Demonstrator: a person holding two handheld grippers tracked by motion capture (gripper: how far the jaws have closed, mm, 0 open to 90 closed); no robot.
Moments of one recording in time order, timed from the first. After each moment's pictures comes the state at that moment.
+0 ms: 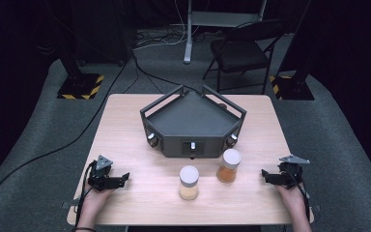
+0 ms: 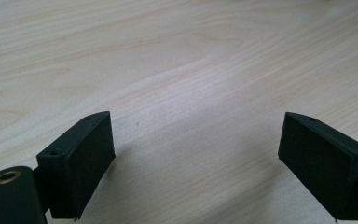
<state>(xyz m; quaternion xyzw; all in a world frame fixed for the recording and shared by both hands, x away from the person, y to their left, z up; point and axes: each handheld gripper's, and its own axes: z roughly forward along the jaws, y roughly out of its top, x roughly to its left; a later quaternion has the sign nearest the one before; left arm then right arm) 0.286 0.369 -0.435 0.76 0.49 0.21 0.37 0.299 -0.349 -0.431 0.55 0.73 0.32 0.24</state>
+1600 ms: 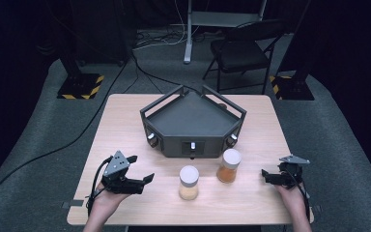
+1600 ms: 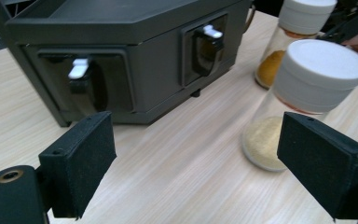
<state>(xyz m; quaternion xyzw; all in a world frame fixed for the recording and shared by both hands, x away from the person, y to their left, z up) 0.249 0.324 -0.361 0.79 0.33 0.19 0.49 0.299 -0.349 -0.431 0.55 0.73 0.32 0.24</state>
